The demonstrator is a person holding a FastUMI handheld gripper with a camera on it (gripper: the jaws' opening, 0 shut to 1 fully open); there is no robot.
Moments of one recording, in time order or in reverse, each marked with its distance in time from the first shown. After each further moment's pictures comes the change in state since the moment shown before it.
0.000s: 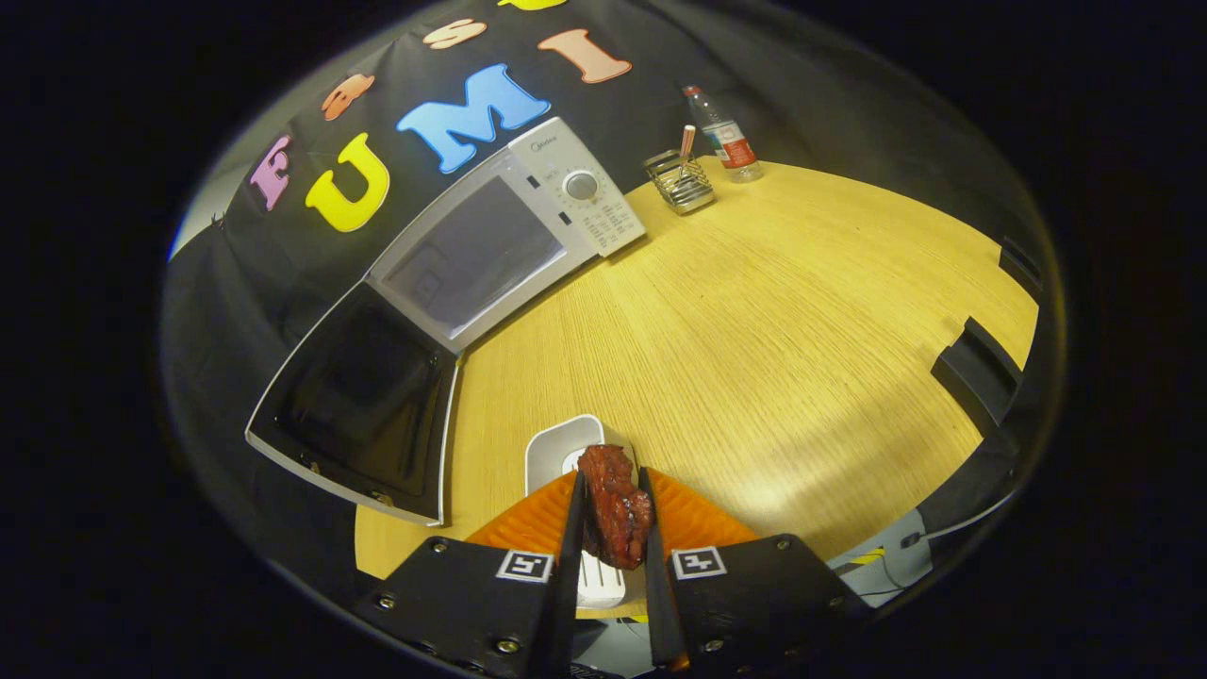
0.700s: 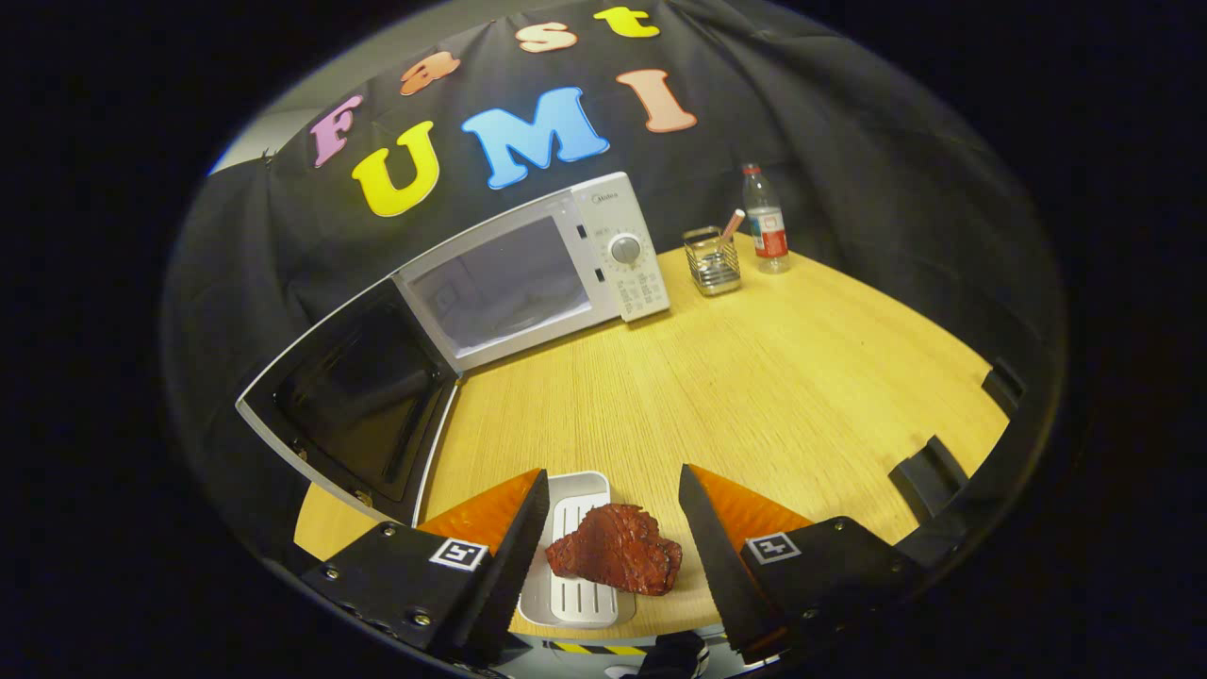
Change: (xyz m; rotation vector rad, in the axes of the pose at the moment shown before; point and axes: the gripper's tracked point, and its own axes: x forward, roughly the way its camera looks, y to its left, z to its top) arm -0.008 0.004 0.034 -0.203 -0.137 -0.070
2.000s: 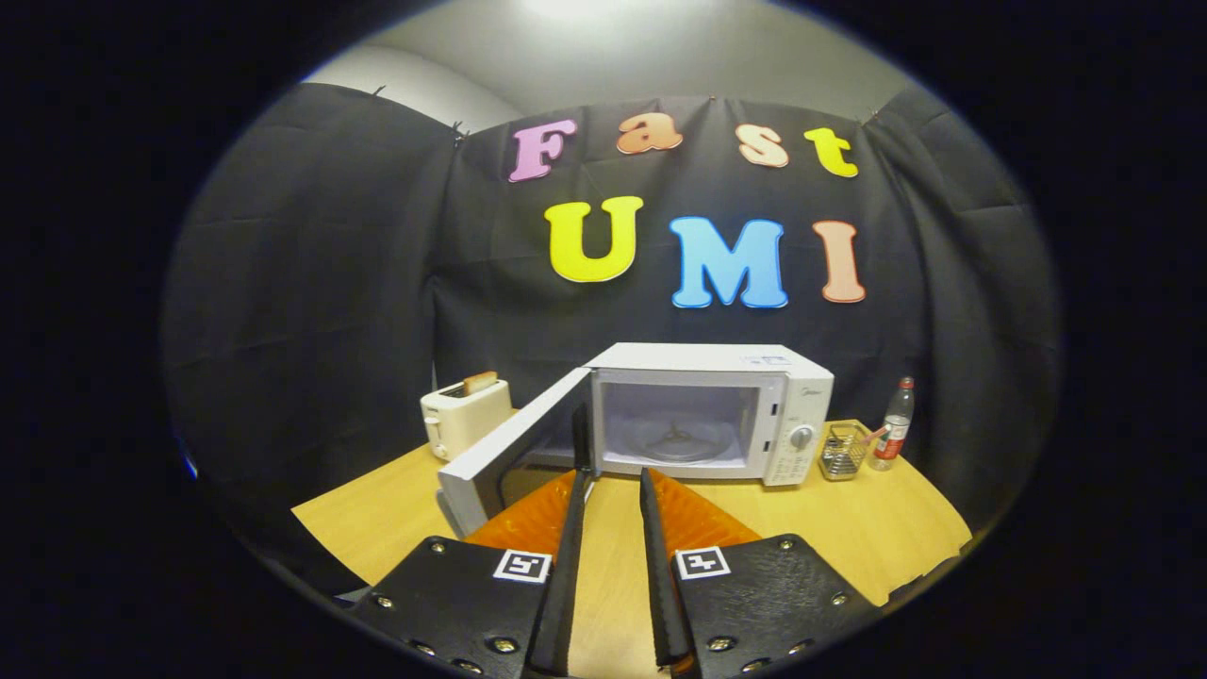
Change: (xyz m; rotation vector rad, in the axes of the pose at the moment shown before) arm -0.065 0.195 0.083 -0.454 -0.398 0.184
